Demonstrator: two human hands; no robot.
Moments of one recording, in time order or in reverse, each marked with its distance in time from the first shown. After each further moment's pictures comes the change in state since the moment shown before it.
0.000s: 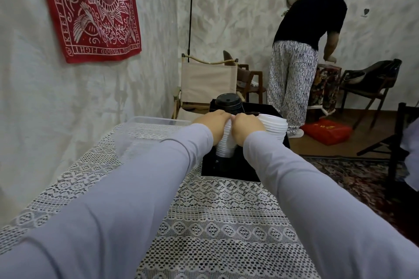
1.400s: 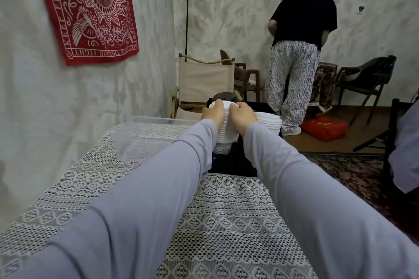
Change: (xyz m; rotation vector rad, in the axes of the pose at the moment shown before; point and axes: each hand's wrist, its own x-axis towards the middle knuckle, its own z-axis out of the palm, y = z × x) left_hand 0.000 0.035 -0.015 -1.239 0.127 -0.665; right_hand 0.008 -0.003 -0.006 0.979 0.044 0.279
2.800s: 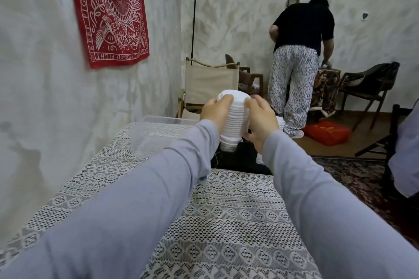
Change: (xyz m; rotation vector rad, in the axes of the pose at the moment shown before) left_hand -0.064 0.001 -0.034 -0.252 -0.052 0.193; right_hand -0.077 -0.014 -0.023 0.606 0.035 -0.003
